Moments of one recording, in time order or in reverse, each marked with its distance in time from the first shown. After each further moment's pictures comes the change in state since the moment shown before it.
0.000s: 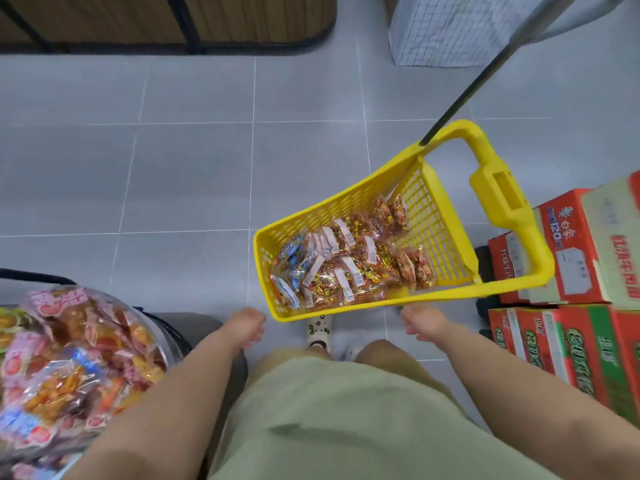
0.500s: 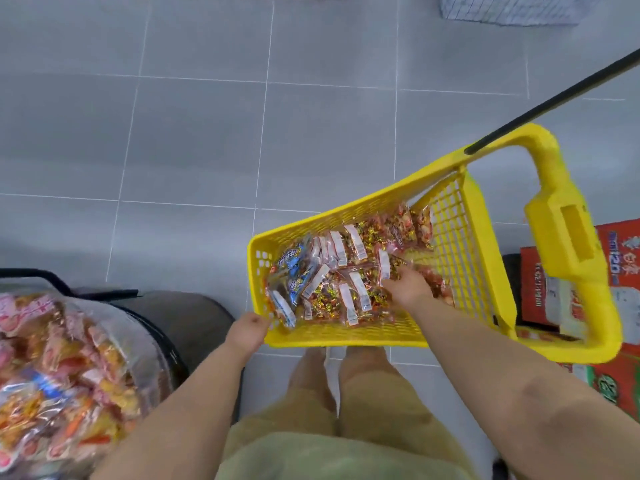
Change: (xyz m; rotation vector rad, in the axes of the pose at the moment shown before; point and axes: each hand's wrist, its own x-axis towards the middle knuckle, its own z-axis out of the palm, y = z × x) left_hand 0.056 0.030 0.023 -0.015 0.069 -0.071; right_hand 0.116 -0.099 -0.011 -0.250 0.138 -0.116
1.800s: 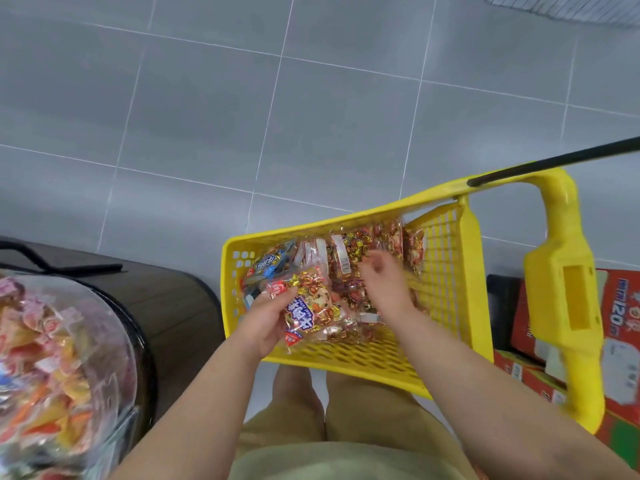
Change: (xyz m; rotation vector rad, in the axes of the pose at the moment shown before) left_hand -0.027 0.107 0.056 -1.030 -0.245 -0.052; right_hand 0.018 -0.040 -0.034 0.285 -0.025 -0.248
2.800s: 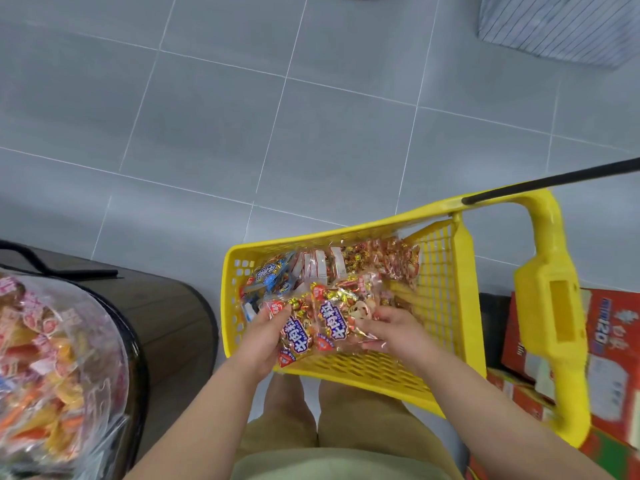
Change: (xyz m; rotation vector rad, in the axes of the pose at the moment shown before) left_hand -0.016 -0.014 -0.001 0.021 0.087 0.048; right_hand -0.057 0.012 -0.030 0.364 -0.378 0.245
